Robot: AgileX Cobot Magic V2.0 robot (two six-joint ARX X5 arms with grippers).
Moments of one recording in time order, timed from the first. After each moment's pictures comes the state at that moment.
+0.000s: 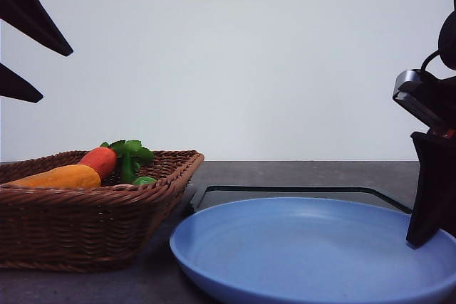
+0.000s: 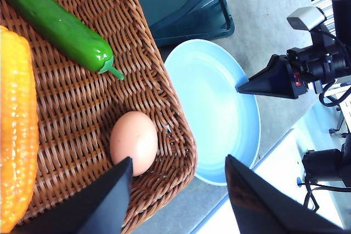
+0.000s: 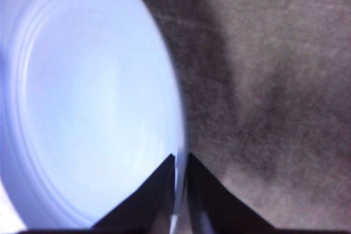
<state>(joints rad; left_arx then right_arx) -0.23 0.91 0.67 -0.59 0.70 -0.23 0.24 1.35 0.60 -0.47 -0.57 0.20</state>
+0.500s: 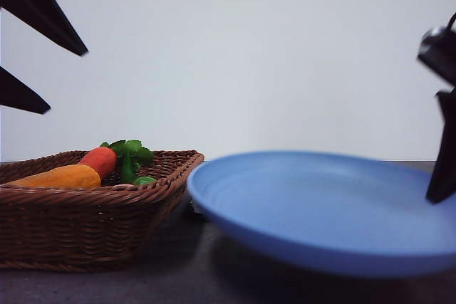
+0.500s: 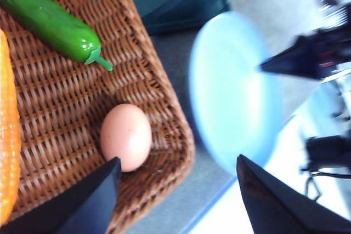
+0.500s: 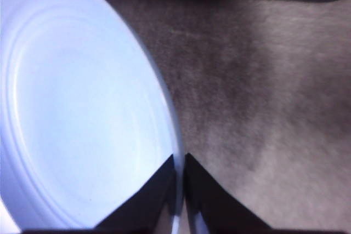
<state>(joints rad) -0.34 0.98 0.70 -0.59 0.63 -0.23 0.17 1.11 0.60 -0.61 -0.56 0.22</state>
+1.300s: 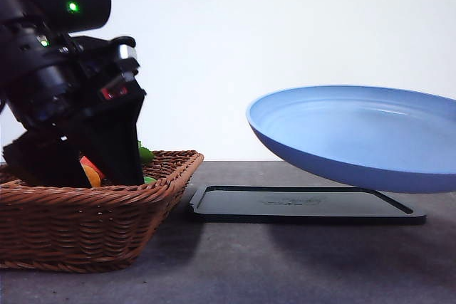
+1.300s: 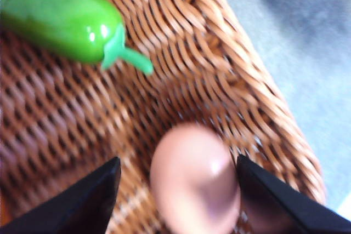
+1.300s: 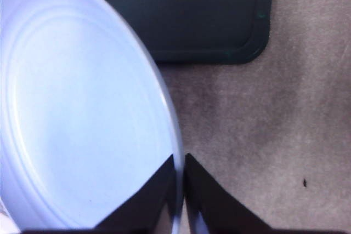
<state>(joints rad) -0.55 1.46 0.82 -0.49 0.34 -0.05 0.02 0.87 0.60 -0.67 -0.54 0.22</state>
